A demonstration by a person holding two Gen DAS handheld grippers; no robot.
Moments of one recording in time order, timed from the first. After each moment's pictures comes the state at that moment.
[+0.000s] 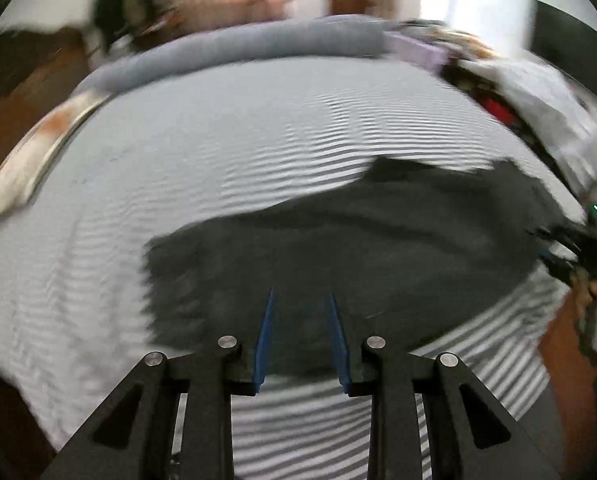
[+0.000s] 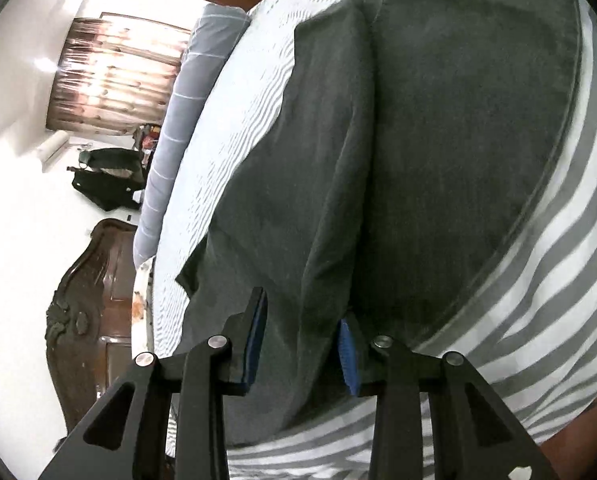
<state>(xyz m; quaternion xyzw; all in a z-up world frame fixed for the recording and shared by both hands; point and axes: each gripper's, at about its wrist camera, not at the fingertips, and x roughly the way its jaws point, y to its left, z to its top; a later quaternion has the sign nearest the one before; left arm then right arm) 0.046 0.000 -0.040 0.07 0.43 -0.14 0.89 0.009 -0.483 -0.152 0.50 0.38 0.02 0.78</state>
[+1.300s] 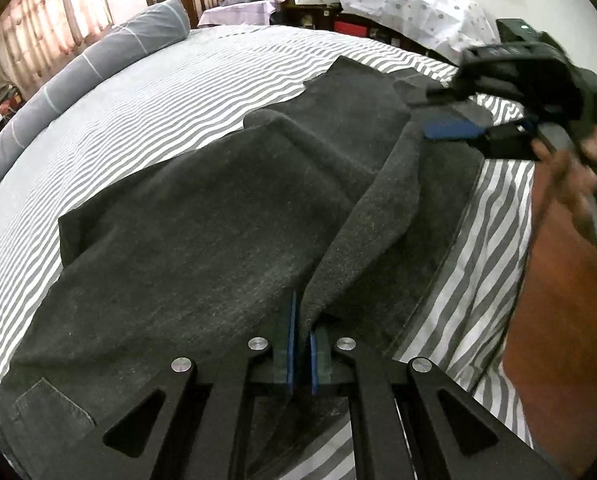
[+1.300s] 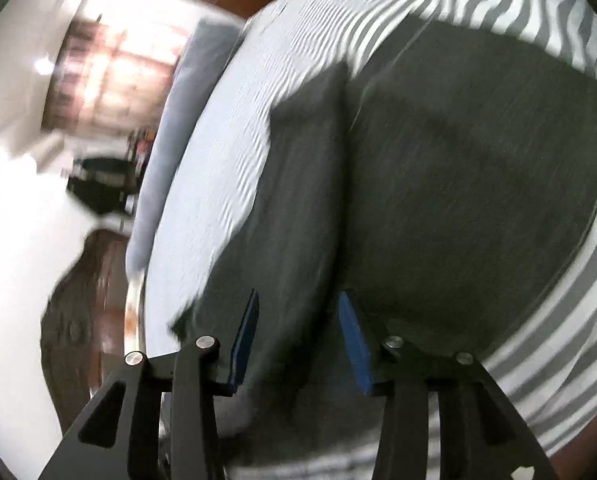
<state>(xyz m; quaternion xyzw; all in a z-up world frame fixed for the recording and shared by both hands) 0.090 -0.238 -0.135 0.21 0.43 -0.34 0.81 0.048 -0.564 -0.138 0.50 0.37 -0.01 0.78</state>
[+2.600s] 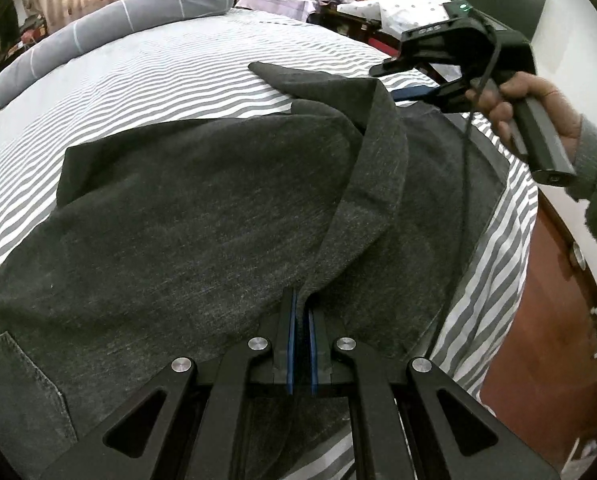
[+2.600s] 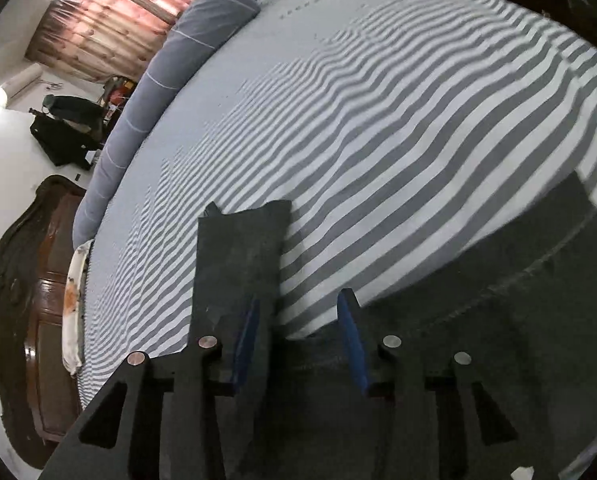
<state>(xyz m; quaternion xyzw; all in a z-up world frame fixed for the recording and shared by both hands) 0.116 -0.197 -0.147 0.10 0.47 -0.33 0.82 0.188 -0.569 -0.115 0.37 0.46 -0.01 0.81</state>
